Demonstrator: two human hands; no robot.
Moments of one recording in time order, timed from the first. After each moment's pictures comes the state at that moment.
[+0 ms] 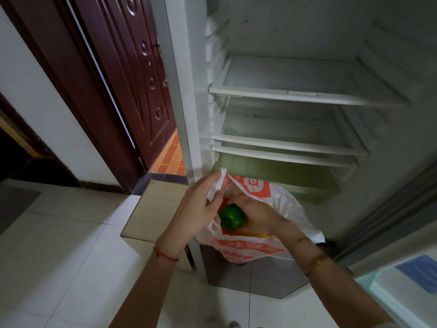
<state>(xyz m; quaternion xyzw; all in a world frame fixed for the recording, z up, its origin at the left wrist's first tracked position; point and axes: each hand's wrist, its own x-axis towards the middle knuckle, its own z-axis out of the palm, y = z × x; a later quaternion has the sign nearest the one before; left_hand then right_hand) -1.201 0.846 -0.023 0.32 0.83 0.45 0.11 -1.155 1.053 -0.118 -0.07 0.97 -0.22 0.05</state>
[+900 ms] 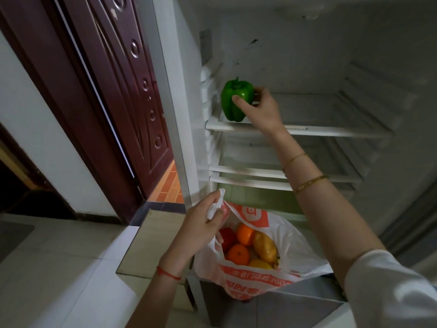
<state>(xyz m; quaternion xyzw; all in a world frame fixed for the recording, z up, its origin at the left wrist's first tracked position) -1.218 0.867 -0.004 0.29 0.82 0.48 0.15 -1.282 1.093 0.134 0.14 0.80 -0.48 -0.31</state>
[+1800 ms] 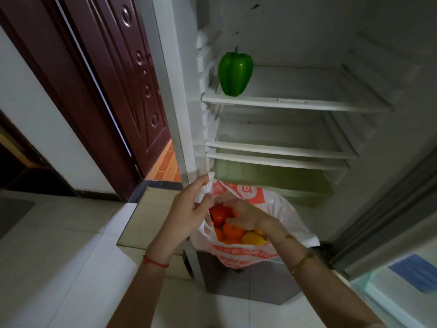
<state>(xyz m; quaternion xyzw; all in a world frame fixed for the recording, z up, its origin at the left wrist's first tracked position) -1.201 0.842 -0.017 0.27 0.81 0.51 0.14 -1.170 1.039 -0.103 0.04 0.95 -0.29 0.13</state>
